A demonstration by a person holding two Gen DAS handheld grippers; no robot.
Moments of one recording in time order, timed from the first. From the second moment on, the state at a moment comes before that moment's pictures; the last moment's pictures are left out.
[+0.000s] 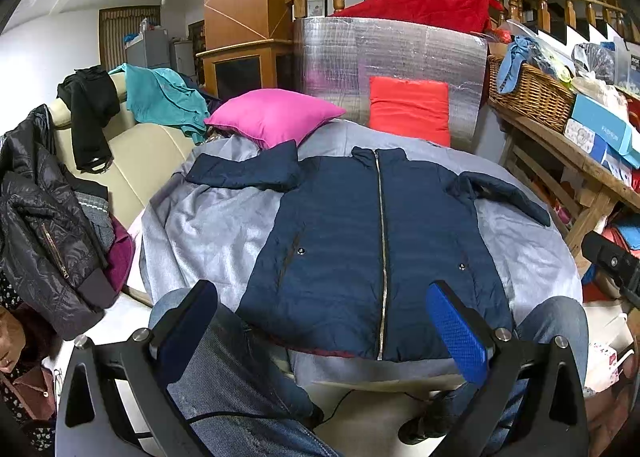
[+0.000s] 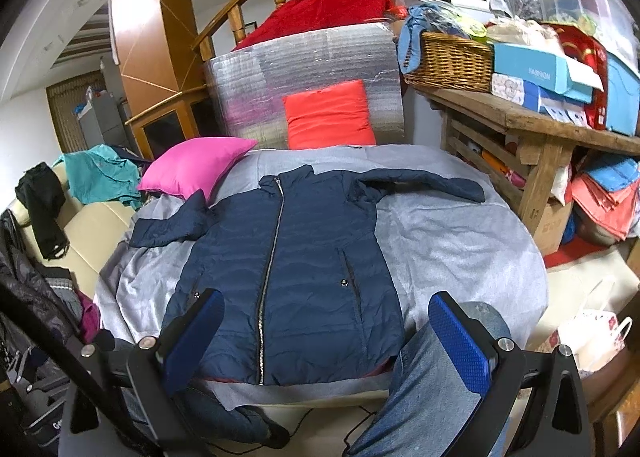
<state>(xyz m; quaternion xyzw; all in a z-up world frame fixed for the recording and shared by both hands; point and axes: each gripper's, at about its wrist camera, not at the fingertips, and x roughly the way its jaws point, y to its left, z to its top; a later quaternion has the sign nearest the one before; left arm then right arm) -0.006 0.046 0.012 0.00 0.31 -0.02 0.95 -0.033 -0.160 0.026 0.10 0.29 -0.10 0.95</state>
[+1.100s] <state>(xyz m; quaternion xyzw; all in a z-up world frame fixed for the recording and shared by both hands) 0.367 -0.051 -0.099 -0.05 0.45 -0.14 0.88 0.336 -0.528 -0.115 0.44 0.37 -0.20 0.79</state>
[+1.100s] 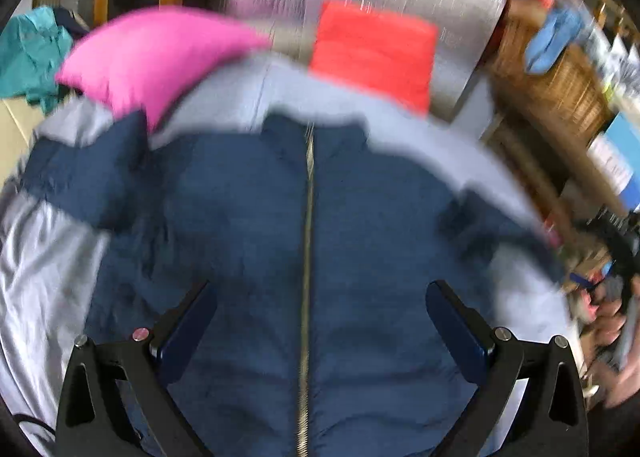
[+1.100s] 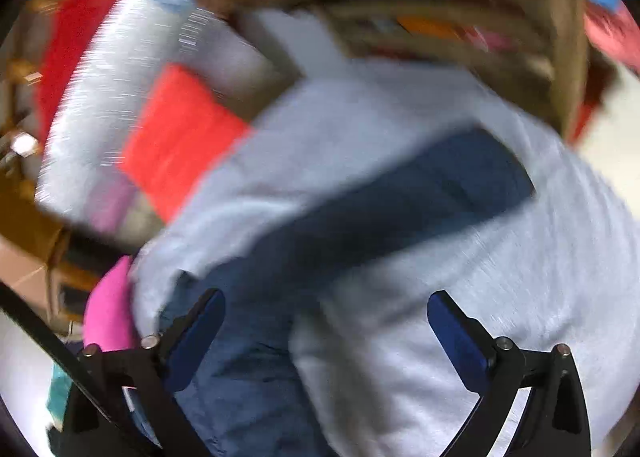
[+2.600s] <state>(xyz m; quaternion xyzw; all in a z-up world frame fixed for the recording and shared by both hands) 0.395 0.139 -0.122 -0.27 0.48 -0.06 0.83 0.418 -0.038 -0.178 -0.19 0.36 0.08 0.91</state>
